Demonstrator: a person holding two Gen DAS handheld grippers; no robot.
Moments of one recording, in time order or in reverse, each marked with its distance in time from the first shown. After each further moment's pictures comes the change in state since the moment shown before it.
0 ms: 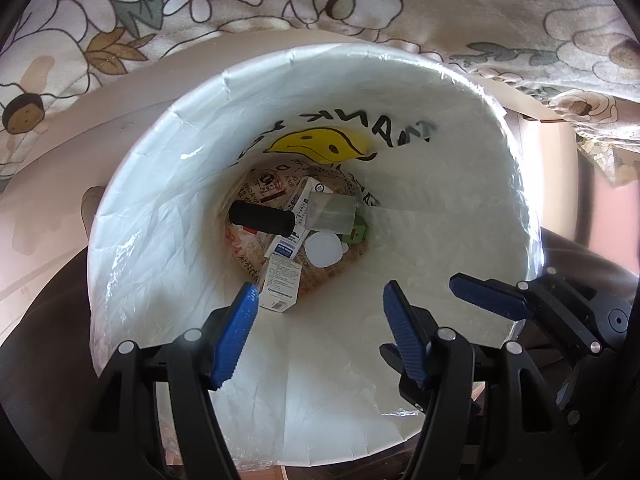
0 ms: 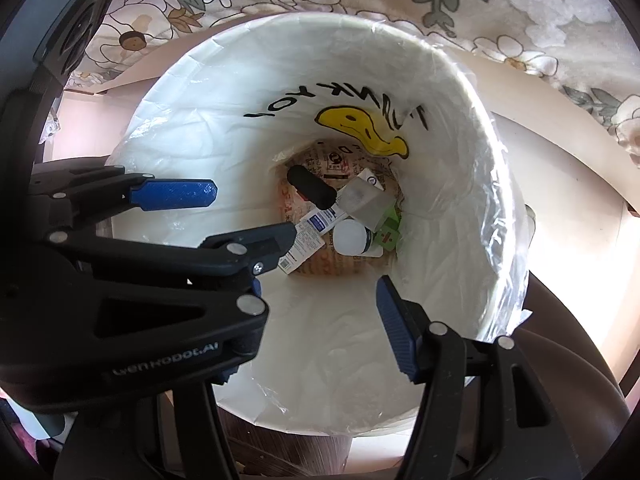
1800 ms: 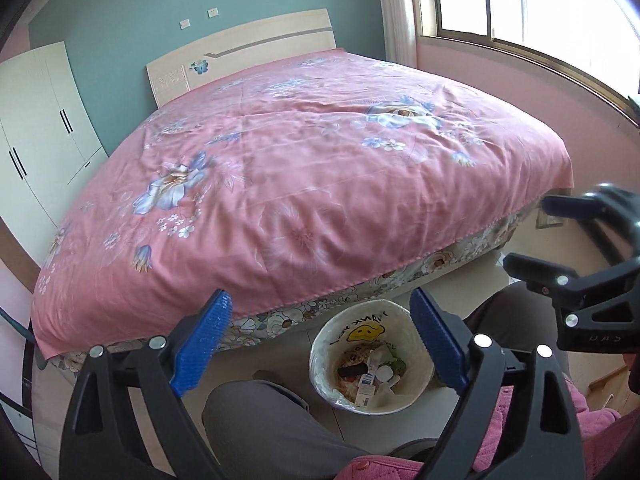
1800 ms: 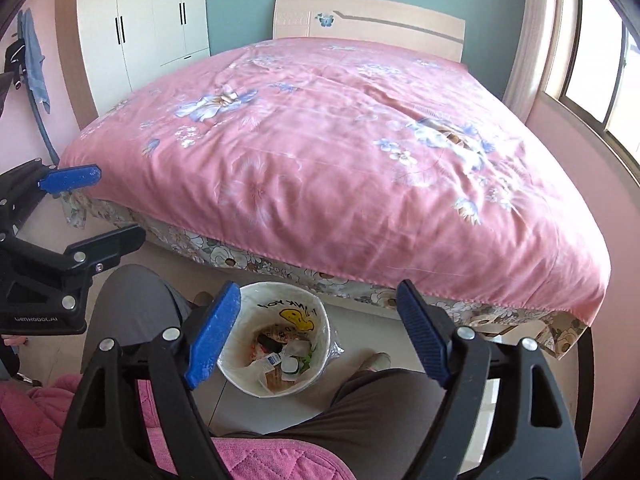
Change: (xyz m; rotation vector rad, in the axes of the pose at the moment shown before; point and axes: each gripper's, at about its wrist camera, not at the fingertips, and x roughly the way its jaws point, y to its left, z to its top) left arm -0.355 -0.108 -0.249 0.285 -0.938 0.360; right arm -0.363 0.088 -0.219 -0.089 -0.901 -0.329
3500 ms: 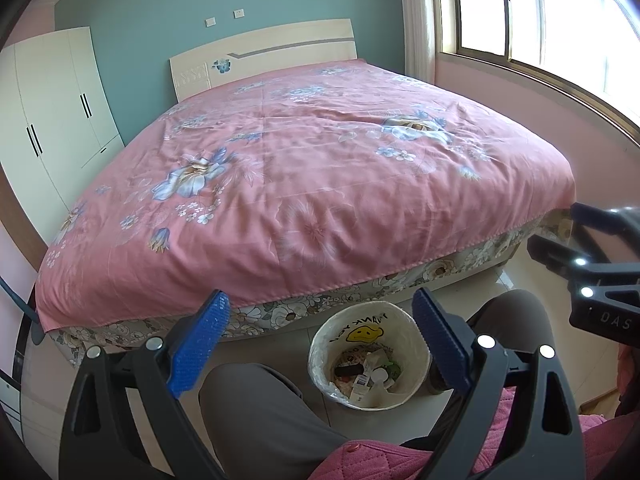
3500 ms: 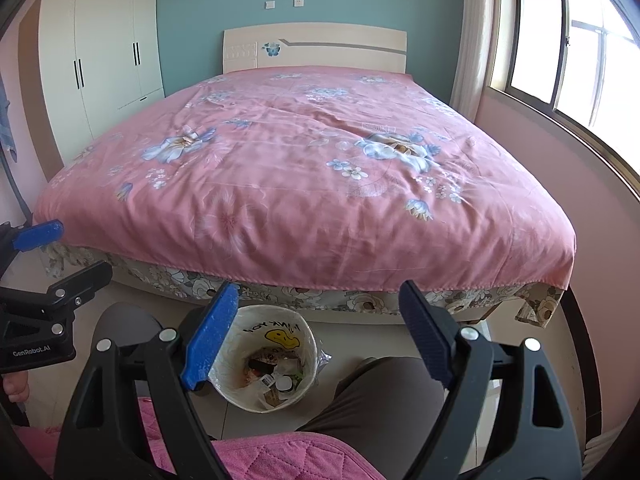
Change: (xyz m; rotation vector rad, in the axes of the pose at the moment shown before) left arm -0.025 0.005 -0.017 -0.065 -0.027 0.019; right arm -0.032 -0.002 -0.012 0.136 -0.062 -0.082
